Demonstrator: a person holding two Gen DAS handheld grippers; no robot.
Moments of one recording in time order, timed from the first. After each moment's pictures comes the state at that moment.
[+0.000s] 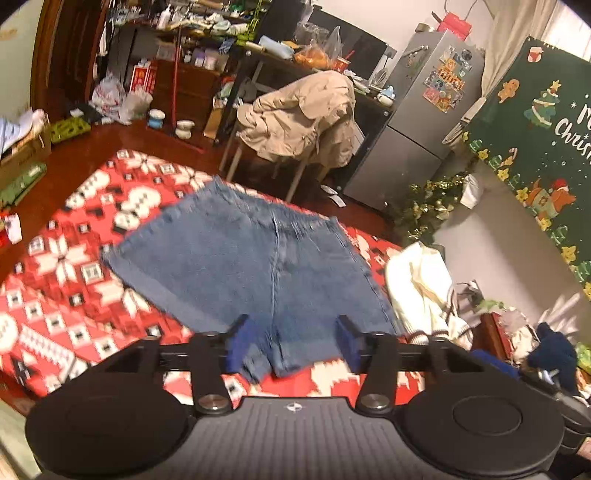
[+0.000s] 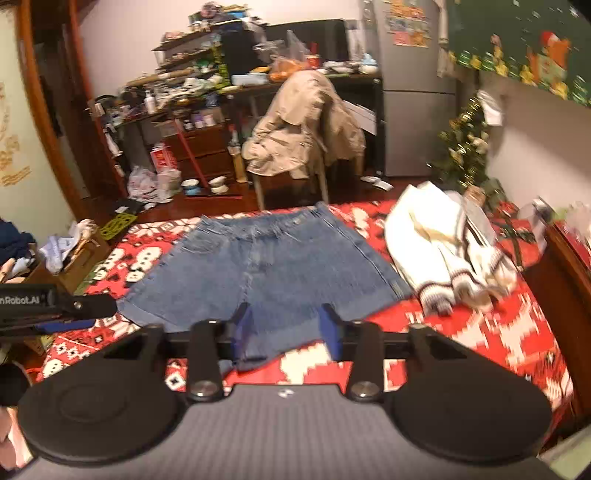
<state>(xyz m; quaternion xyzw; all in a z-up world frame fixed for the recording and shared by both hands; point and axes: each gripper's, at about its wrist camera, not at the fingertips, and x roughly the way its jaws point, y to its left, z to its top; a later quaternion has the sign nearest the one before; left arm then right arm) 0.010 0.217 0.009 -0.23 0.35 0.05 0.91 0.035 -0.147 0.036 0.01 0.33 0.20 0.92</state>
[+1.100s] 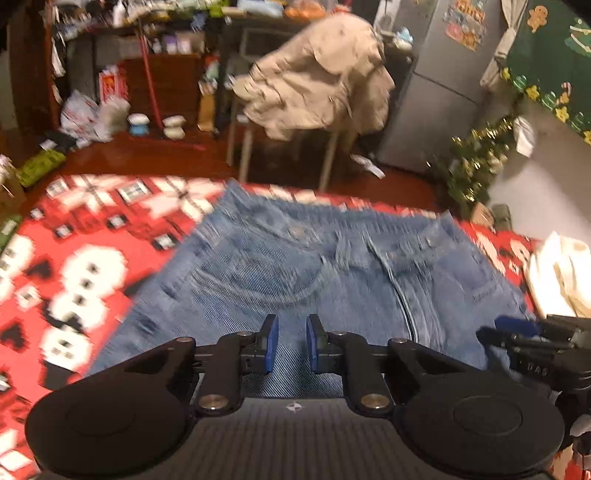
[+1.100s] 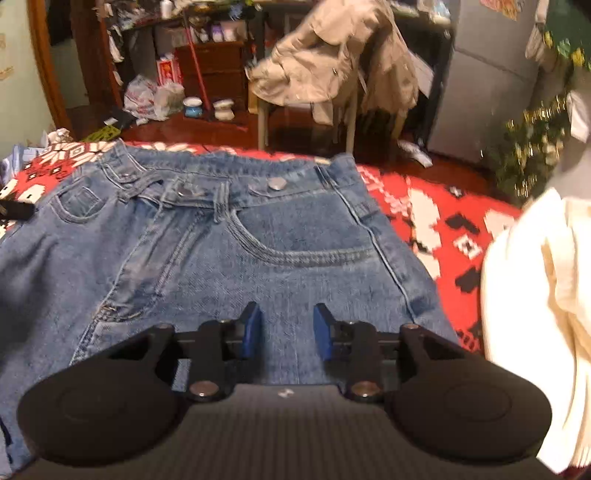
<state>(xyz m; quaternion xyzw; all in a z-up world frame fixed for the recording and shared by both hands) 0.272 0.300 -0.154 -0.12 0.40 0.04 0.91 0.349 -0.047 -0.176 -0.11 0.40 0.23 0.88</state>
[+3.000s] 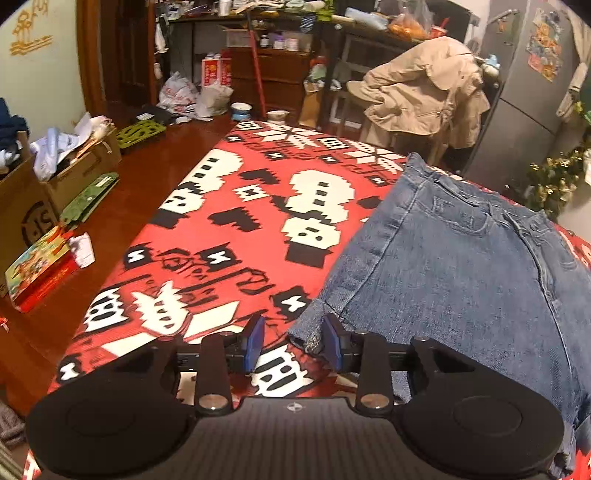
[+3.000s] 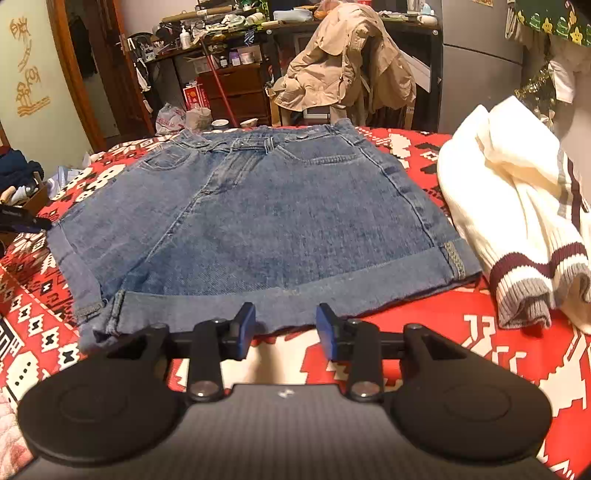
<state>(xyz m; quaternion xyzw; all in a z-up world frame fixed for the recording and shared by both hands) 0.115 0.432 -0.181 -0.14 0.39 0.17 0.89 0.192 -0.143 -0.168 -0.04 0.38 0.27 0.88</state>
